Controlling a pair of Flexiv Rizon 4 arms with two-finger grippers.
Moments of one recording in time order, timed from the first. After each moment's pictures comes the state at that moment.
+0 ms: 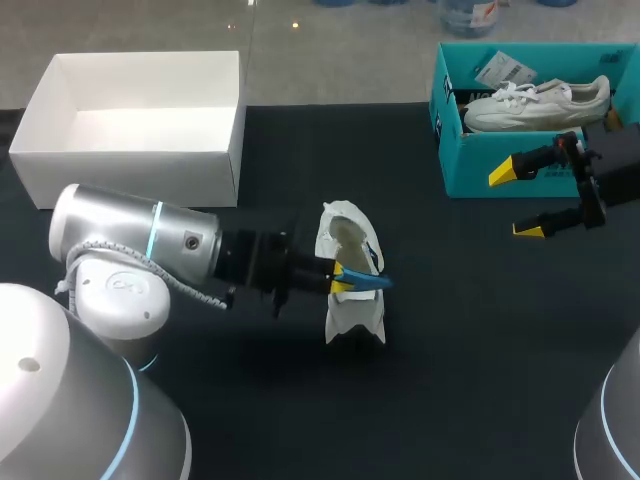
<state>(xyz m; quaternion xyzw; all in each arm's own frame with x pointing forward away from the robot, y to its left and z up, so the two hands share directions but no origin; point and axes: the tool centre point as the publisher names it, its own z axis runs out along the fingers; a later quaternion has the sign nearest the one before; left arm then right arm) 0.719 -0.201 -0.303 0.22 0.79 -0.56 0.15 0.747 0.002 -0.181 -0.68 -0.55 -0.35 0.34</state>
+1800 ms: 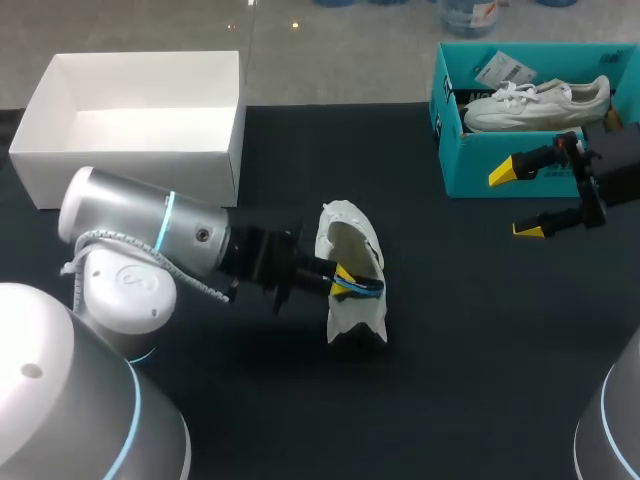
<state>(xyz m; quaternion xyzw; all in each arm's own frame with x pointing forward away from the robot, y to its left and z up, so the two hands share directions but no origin) 0.726 -0.200 -0.321 0.25 0.81 -0.51 0.14 0.747 0.002 -0.181 -0.68 -0.55 -0.35 0.34</state>
